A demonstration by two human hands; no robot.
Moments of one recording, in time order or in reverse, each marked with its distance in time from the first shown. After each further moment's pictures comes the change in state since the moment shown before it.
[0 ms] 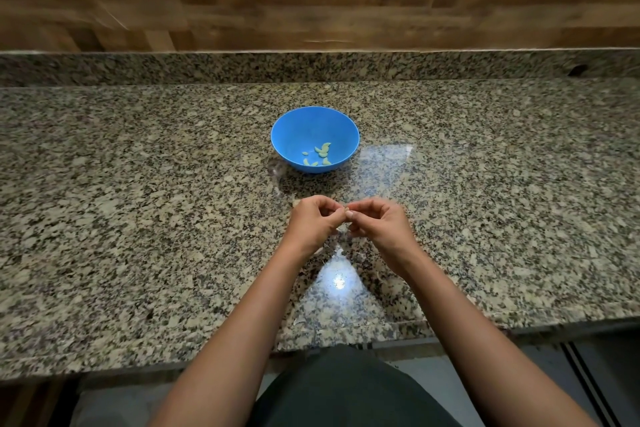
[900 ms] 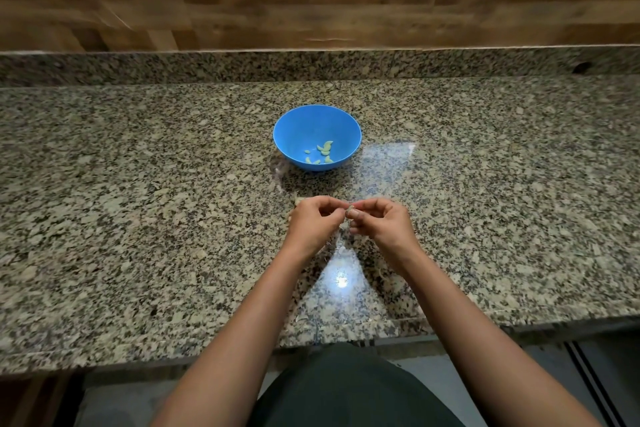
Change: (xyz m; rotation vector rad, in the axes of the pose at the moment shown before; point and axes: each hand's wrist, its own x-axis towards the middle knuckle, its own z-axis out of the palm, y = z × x) left_hand -0.006 -0.002 0.000 0.036 0.056 -0.027; right_hand 0.000 0.003 0.001 0.084 0.034 0.032
